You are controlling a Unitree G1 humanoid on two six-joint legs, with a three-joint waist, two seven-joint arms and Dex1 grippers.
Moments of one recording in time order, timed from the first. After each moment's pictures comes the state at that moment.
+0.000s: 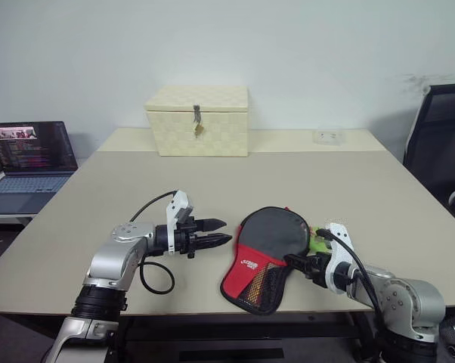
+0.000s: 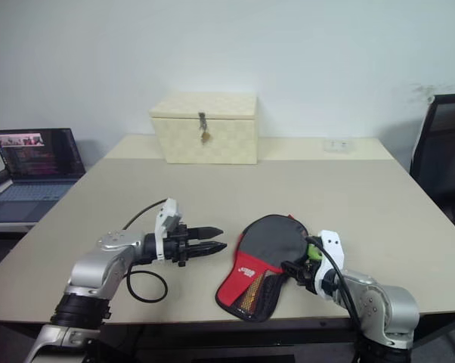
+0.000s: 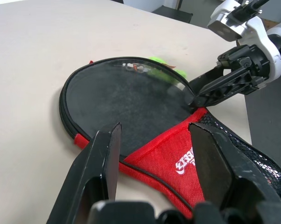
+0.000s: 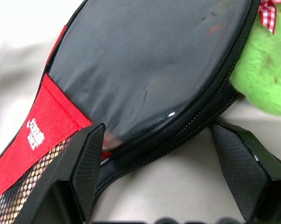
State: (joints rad) left arm -0.56 0.55 0.00 0.16 -0.37 0.47 -1.21; right arm -0.36 -0.10 -0.27 -0.44 0.42 1.46 0.26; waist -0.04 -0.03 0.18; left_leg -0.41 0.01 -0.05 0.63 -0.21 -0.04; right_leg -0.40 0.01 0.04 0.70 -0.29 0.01
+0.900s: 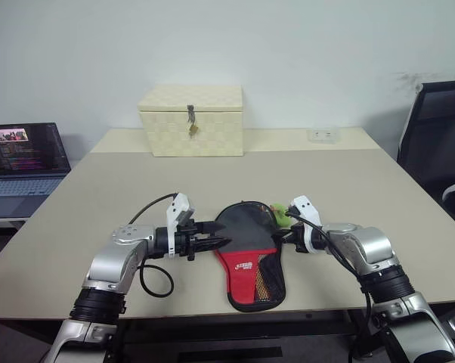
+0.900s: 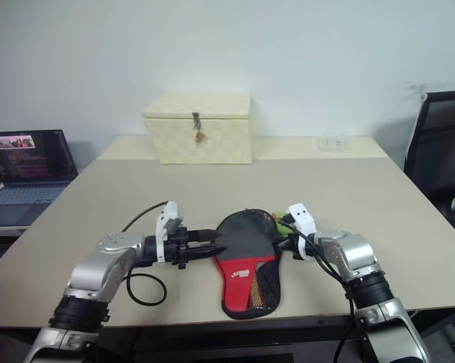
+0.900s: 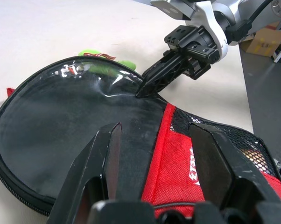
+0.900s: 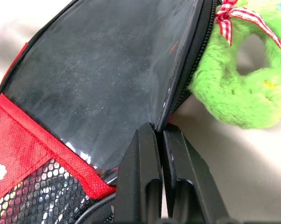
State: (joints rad) left arm -0.54 0.56 -0.01 0.13 -0.37 0.47 -1.19; right arm -0.72 -0.37 0.14 0.17 0.32 0.99 0.61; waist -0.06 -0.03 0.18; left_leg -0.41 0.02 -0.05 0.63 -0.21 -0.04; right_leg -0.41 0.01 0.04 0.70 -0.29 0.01
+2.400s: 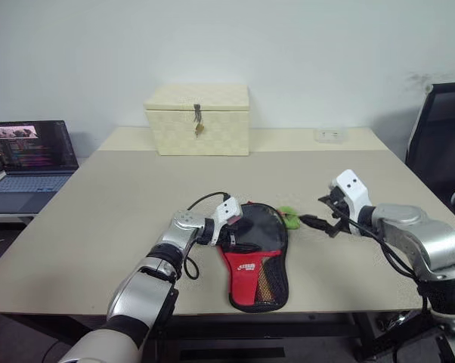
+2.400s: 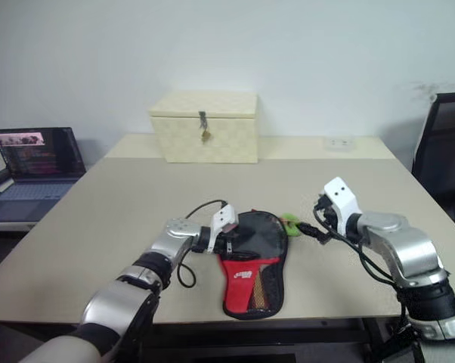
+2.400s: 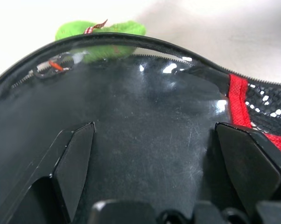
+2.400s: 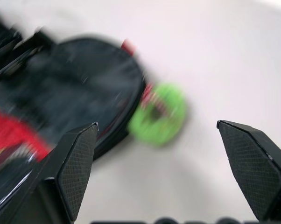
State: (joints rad) left arm -1.04 0.27 -0.19 1.21 0.01 -0.27 -1.20; right arm -0.65 -0.68 0.07 -0.16 0.30 0.86 0.65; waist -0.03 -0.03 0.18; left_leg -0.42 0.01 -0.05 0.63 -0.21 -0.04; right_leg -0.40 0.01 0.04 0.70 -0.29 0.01
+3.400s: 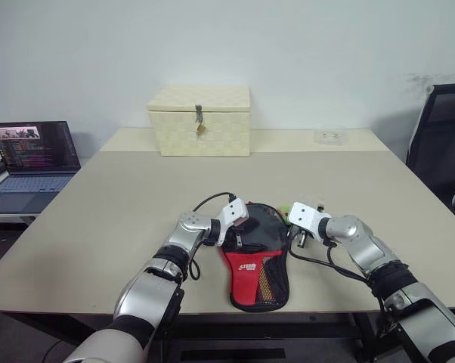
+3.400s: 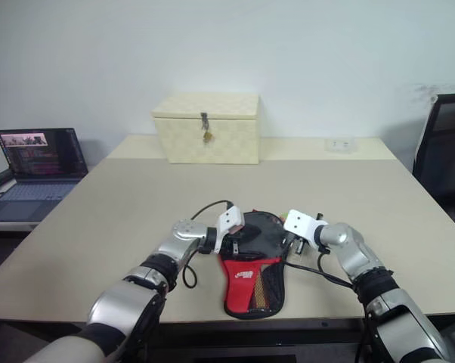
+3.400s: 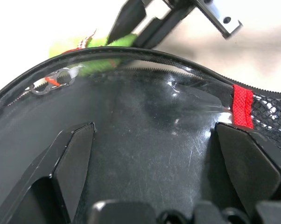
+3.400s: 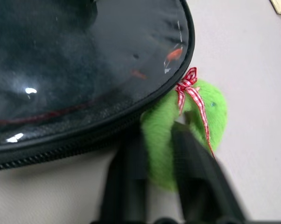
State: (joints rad) left arm -1.04 0.23 -0.17 1.23 0.03 -0.29 -1.16; right arm -0.79 -0.50 0.36 0.55 -0.25 0.05 0.69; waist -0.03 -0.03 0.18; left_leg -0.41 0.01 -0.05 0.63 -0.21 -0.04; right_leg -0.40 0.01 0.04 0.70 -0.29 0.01
